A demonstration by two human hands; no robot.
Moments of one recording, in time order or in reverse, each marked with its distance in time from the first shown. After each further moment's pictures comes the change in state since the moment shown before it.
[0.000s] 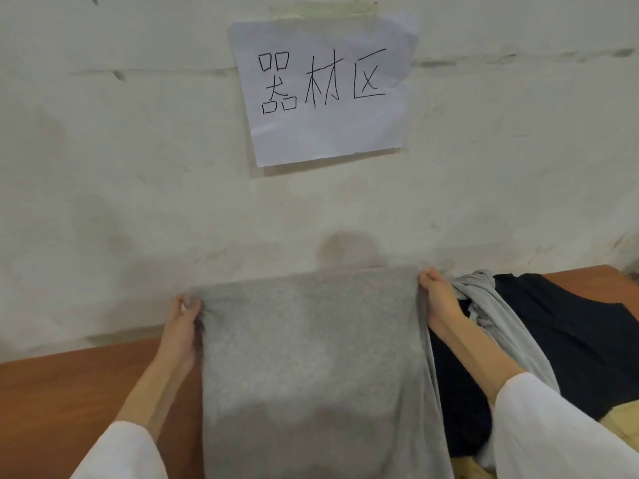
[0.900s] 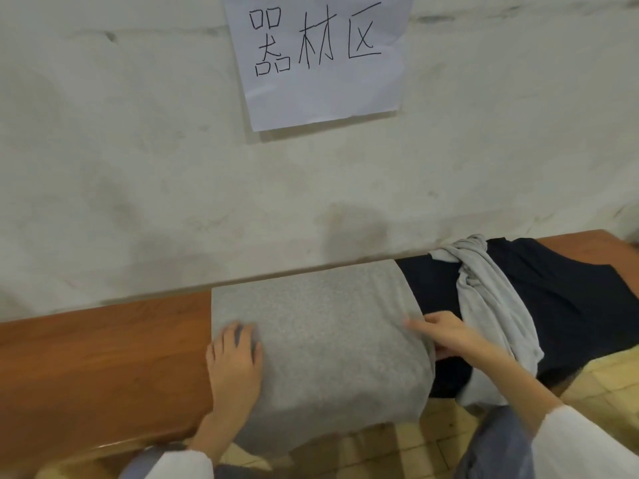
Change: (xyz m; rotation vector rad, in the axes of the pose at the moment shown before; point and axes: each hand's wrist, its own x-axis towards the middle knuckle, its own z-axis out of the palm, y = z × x) left_hand -0.101 -0.110 -0.014 1.413 -0.061 0.546; right_hand -0.089 0.031 -0.071 -0.691 -0.391 0.335
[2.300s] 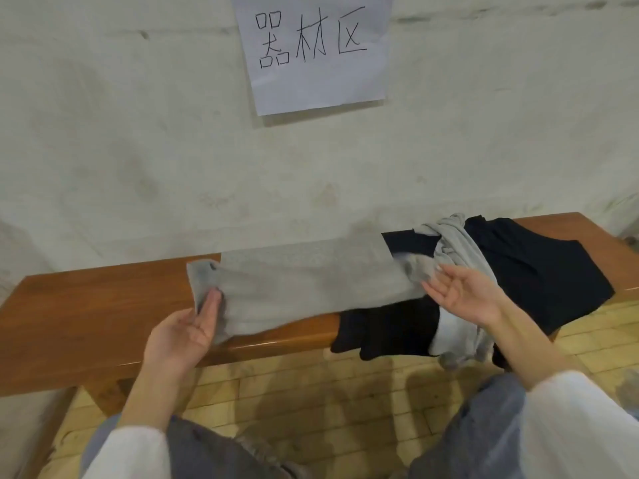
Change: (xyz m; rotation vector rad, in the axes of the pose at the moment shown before) left_hand -0.065 -0.016 -0.109 -2.234 -0.187 -0.872; right_hand -0.078 0.018 -0.045 1.068 -0.269 -0.109
